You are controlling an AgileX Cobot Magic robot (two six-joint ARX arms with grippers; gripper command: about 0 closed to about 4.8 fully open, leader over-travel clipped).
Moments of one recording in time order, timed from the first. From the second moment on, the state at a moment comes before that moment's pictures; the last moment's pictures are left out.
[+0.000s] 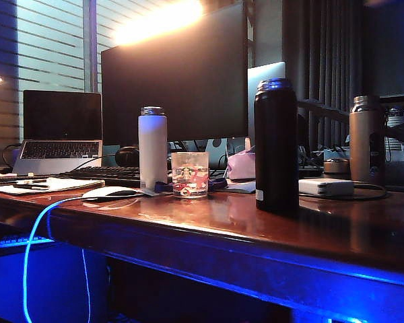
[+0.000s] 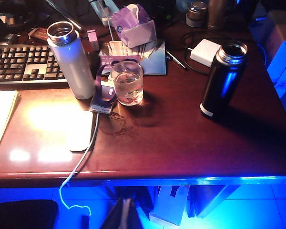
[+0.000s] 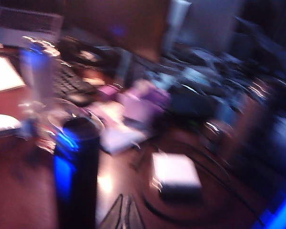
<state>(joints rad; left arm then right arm) -0.07 1.09 1.61 -1.07 0.47 0.34 0.39 0.68 0.54 0.11 0.18 -0.13</state>
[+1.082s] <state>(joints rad) -0.07 1.09 1.61 -1.07 0.47 0.34 -0.03 0.00 0.01 -0.17 0.04 -0.03</state>
